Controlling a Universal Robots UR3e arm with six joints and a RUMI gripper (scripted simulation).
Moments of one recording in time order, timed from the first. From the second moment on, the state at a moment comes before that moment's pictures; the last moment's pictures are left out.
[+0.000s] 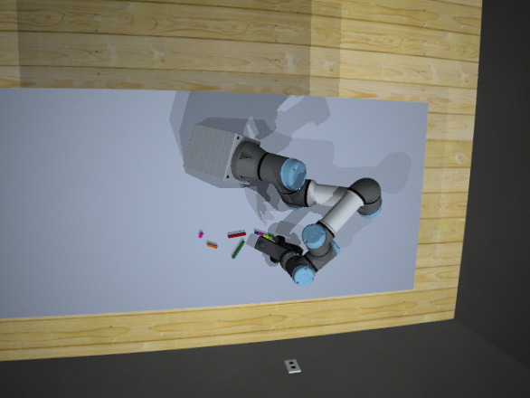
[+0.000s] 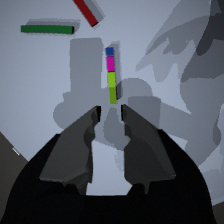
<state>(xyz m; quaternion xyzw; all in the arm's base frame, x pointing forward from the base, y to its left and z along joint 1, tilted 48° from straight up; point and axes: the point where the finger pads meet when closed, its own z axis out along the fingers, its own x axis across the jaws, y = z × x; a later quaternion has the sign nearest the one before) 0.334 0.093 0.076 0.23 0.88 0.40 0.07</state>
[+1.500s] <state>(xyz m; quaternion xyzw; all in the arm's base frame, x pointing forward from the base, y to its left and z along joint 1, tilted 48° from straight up) 0.325 0.075 0.094 0.23 0.88 0.40 0.07</state>
